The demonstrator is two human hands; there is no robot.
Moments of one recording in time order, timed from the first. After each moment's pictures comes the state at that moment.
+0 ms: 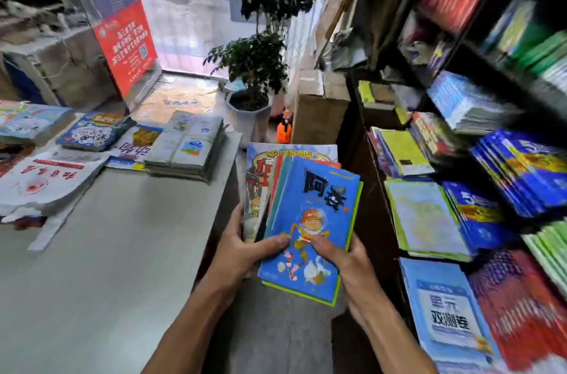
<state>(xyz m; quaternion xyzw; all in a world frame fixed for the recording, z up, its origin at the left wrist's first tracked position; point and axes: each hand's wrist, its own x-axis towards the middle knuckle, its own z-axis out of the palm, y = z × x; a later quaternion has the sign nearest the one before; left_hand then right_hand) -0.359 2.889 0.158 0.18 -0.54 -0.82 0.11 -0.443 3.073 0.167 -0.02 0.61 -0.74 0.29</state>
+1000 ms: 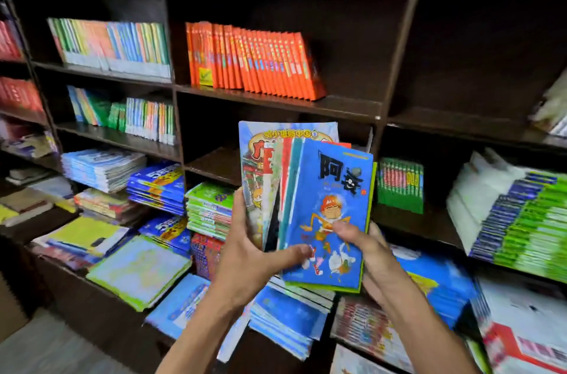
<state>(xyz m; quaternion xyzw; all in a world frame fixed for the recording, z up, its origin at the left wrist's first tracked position) -0.316 3.285 0.355 -0.41 -0.55 -0.72 -0.14 -0.205 3.465 0.340 0.19 0.56 -0.75 -0.30</state>
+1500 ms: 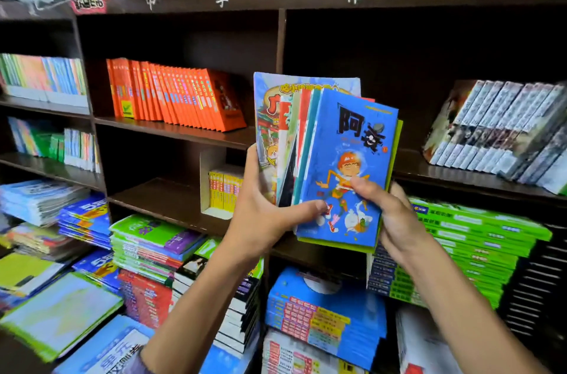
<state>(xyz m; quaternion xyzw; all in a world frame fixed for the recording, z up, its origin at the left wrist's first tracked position) -0.189 3.489 0.463 -0.49 -0.49 -0.72 -0.08 -0.063 3.661 0.459 0.08 0.62 -0.69 -0.38</state>
